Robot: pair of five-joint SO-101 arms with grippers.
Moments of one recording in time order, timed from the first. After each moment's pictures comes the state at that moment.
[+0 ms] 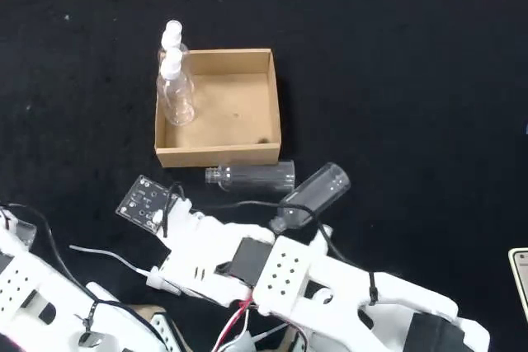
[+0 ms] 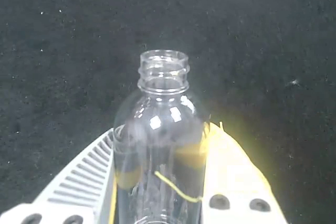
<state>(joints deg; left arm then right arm) -63.6 -59.3 68.1 36.0 11.5 -65.1 -35.1 56.2 44.4 -4.1</state>
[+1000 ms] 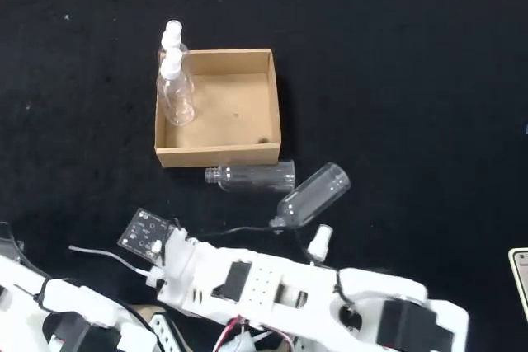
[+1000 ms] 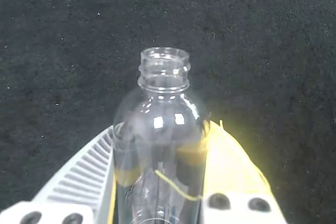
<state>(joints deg) -72.9 -39.8 63.8 29.6 15.9 -70.9 -22.4 67.6 21.1 -6.4</state>
